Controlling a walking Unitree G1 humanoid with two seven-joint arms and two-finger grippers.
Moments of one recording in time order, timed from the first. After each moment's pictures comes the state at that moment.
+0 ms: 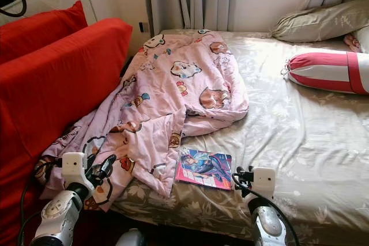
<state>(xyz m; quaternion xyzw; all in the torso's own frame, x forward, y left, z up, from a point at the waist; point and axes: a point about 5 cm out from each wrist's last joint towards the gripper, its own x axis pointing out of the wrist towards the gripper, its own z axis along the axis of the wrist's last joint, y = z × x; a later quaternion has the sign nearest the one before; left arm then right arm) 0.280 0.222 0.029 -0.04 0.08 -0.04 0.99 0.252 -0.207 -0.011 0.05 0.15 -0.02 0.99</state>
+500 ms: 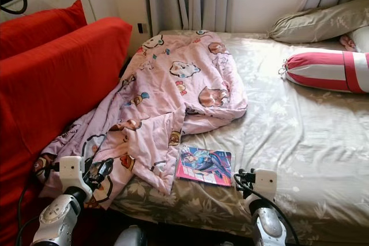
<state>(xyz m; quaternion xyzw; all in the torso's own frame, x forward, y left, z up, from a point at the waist) 0.274 0.225 0.025 -0.04 0.09 -0.03 0.99 0.253 -0.208 -0.012 0.05 0.16 -0.03 0.99</state>
